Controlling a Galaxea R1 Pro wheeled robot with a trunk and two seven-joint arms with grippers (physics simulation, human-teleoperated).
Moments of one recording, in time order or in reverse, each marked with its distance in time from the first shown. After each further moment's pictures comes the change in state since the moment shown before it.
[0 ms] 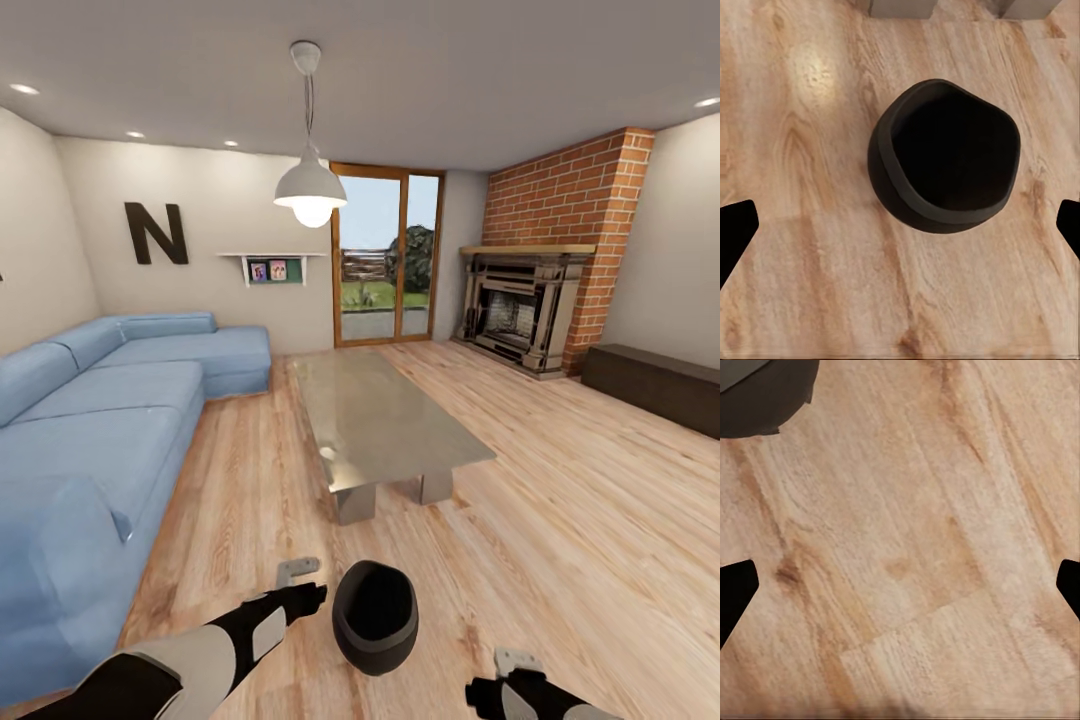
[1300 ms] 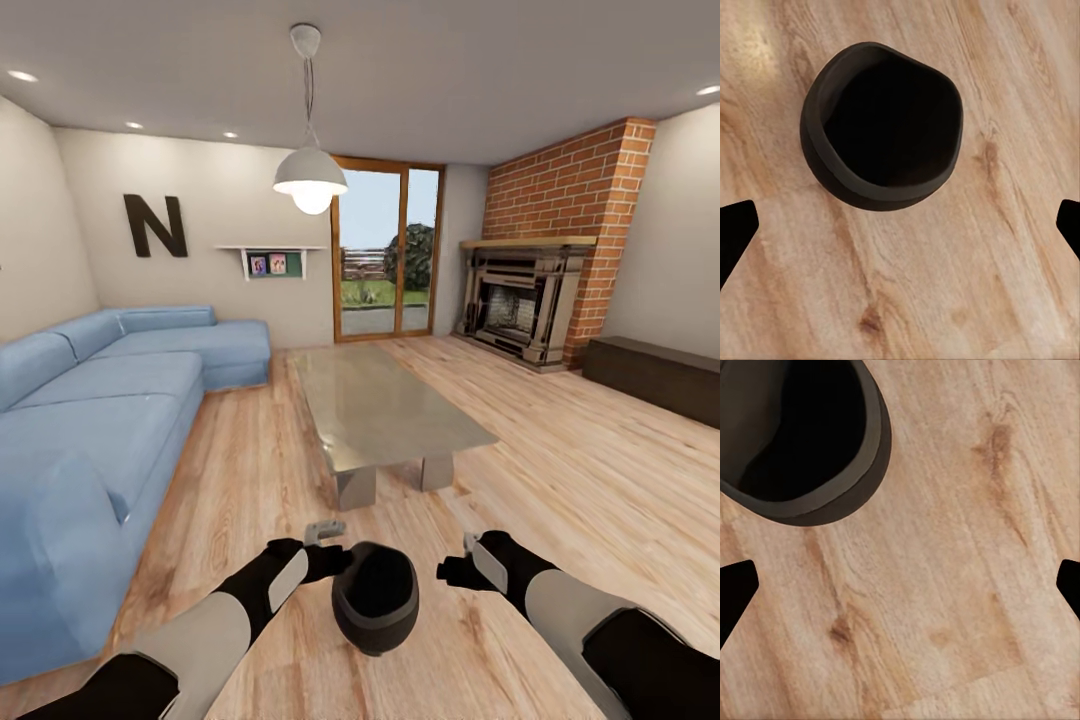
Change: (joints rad) left arm -0.010 -0.019 -0.008 -0.329 0.000 0.406 0.044; right arm -0.295 0.006 -0.005 -0.092 -0.009 0.327 0.005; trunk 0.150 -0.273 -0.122
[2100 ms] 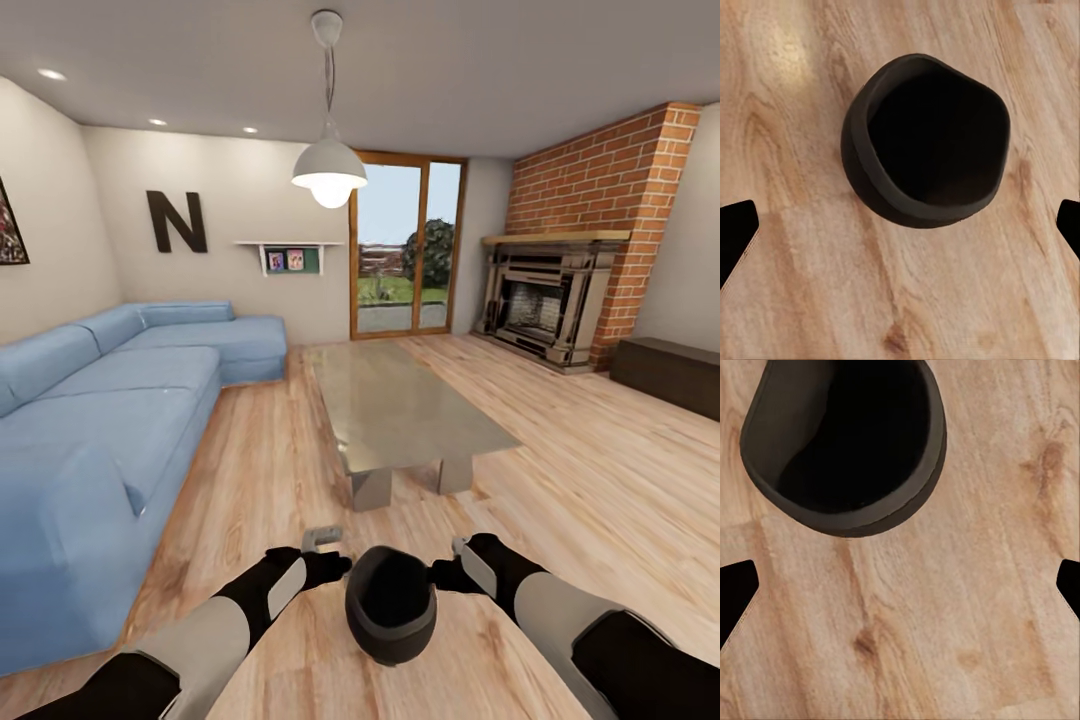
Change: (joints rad) left arm 0.000 0.000 -0.004 0.056 -0.004 -0.060 -0.004; right arm 0.008 0.036 0.007 0.000 0.006 -0.004 0.001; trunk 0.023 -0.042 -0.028
